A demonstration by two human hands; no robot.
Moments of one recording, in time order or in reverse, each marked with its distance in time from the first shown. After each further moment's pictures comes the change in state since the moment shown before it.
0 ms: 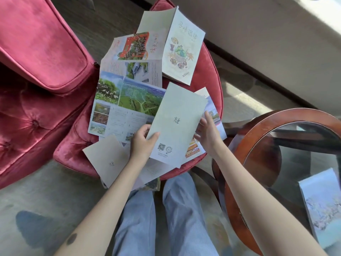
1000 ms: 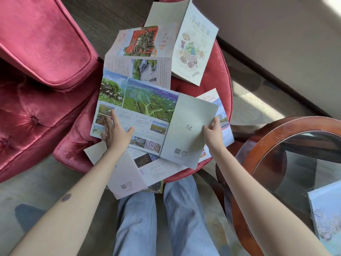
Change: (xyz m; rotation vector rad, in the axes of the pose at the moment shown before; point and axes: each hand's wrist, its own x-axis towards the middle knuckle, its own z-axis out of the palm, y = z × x) left_hand 0.073 -0.050 -0.057 0.591 0.128 -0.204; right_hand 0.027 0.010 0.011 -0.371 0.345 -0.136
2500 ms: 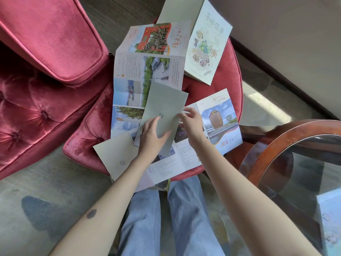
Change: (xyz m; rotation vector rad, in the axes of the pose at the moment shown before) left_hand -0.041 0.033 0.025 -0.282 -0.097 0.283; right_hand -0.012 -0.040 0.087 0.104 -0.119 0.087
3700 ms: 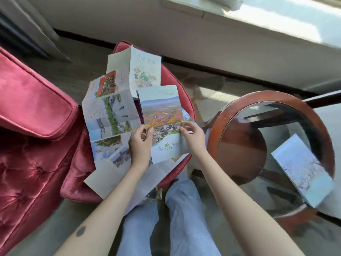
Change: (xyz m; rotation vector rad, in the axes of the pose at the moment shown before) left_hand -0.065 0.121 0.008 -0.163 0.107 0.211; right_hand -0.087 0.002 -0.139 -0.047 0.249 -0.191
